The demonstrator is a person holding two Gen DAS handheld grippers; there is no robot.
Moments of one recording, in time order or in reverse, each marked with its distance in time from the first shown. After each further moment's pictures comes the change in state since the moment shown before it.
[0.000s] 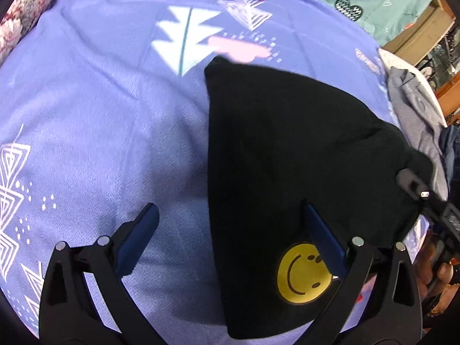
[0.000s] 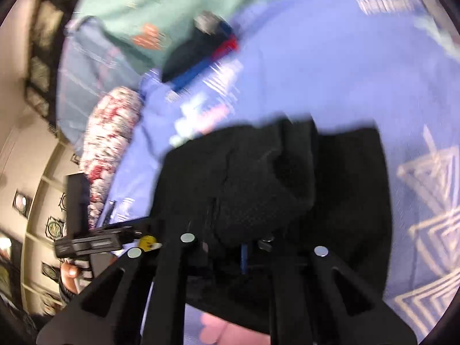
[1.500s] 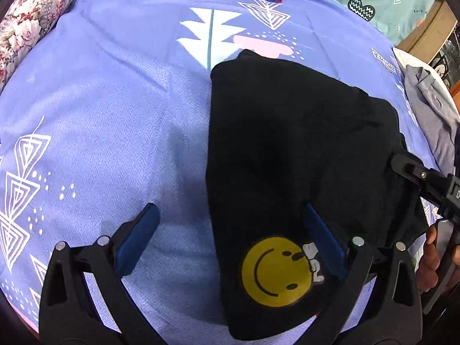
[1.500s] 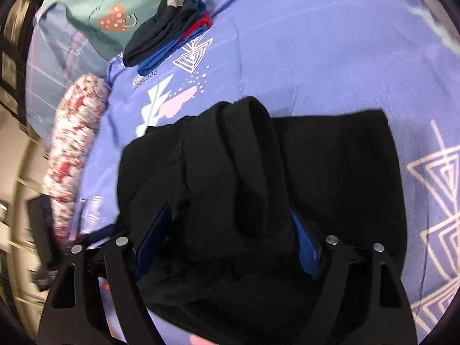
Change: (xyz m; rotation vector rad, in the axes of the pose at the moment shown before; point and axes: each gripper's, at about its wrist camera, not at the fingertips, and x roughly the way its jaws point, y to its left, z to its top) left arm 0.007 0.019 -0.021 -0.008 -0.026 0.116; right arm 0.053 -0.003 0.003 0.050 0.130 -0.196
